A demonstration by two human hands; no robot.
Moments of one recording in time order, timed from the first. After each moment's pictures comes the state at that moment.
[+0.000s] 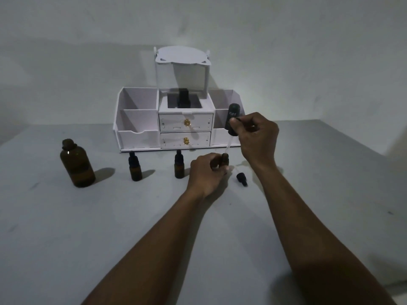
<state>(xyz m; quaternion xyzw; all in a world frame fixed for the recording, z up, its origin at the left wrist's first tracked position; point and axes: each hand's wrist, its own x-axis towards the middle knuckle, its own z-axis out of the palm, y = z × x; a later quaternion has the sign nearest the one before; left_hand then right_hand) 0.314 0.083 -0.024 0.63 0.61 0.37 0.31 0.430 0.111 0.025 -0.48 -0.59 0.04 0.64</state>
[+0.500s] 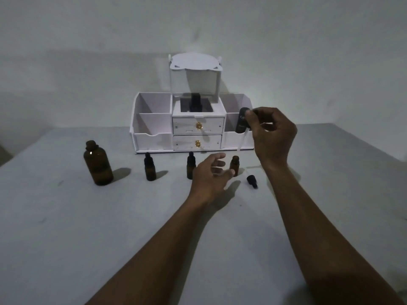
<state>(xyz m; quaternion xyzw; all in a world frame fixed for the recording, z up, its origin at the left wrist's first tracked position) 0.295 0.070 -0.033 0.57 0.57 0.46 0.38 0.424 0.103 0.039 -0.45 -0.56 0.02 0.70</state>
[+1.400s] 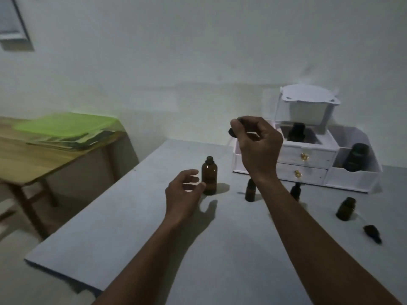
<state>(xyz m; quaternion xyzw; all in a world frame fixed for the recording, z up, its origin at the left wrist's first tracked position) 0.029 -0.011 -0.032 0.42 0.66 0.60 0.18 0.172 0.074 0.071 -0.24 -0.64 0.23 0.69</state>
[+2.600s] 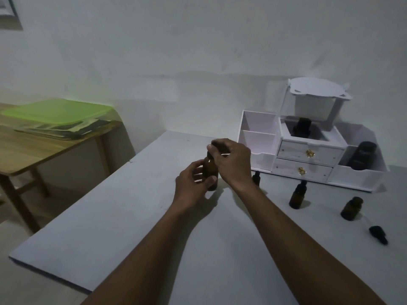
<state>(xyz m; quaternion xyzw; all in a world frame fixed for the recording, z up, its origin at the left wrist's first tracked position) 0.038 0.023 -0.037 0.40 0.64 0.60 0.27 0.129 0.091 0.014 -0.36 -0.74 0.24 0.52</state>
